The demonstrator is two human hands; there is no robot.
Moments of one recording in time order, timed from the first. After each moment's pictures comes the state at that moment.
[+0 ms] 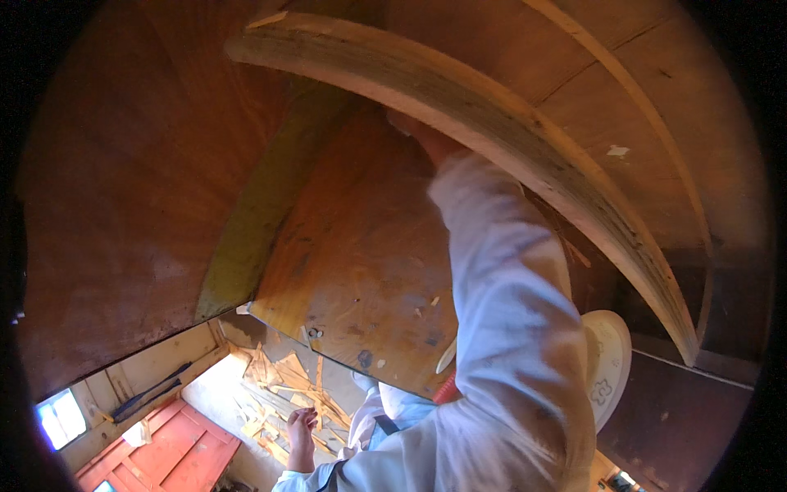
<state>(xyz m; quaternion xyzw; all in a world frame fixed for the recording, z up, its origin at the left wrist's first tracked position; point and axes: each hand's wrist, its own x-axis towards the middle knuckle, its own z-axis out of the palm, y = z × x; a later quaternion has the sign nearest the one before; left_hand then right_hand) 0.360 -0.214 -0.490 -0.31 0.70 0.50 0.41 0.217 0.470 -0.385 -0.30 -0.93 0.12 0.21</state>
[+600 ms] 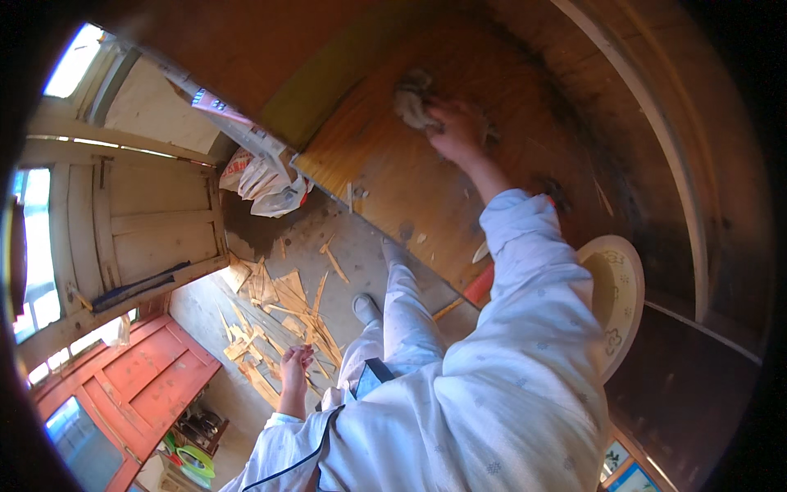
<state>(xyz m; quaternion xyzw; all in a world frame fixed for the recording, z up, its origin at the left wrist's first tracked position) 0.420 -0.315 -0.472 -0.32 0.66 0.57 0.38 0.324 0.281 -0.444 -0.16 -0.95 0.15 0.20</state>
